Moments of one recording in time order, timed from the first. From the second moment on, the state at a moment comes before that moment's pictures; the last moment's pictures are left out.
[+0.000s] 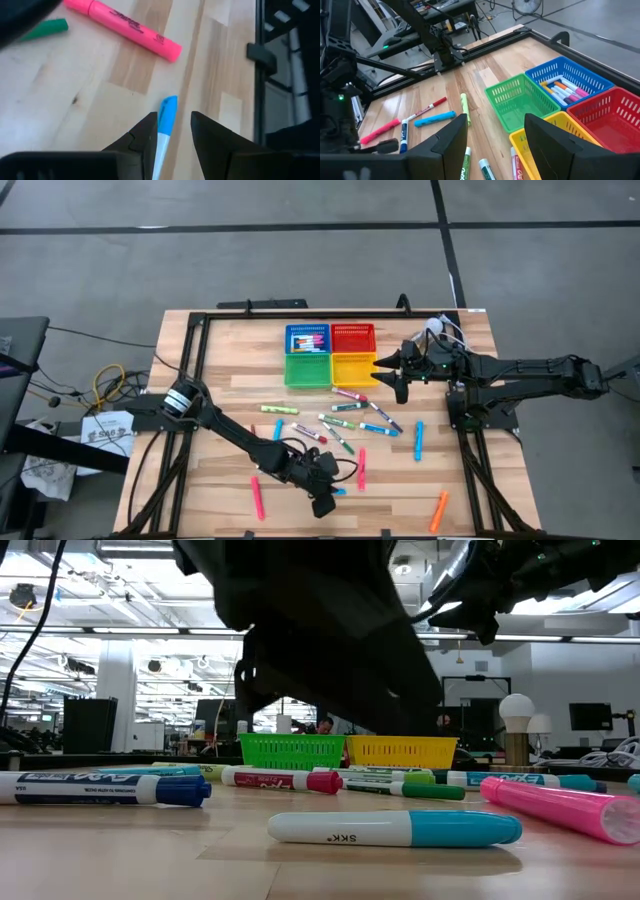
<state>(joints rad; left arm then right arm) -0.54 2.07 1.36 -0.10 -0.20 -0.74 -0.14 0.84 0.53 0.01 0.00 0.26</state>
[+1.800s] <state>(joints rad) -0.57 2.26 1.47 -0.20 -0.24 -0.49 -0.14 0.84 0.53 -0.05 0.00 0.26</state>
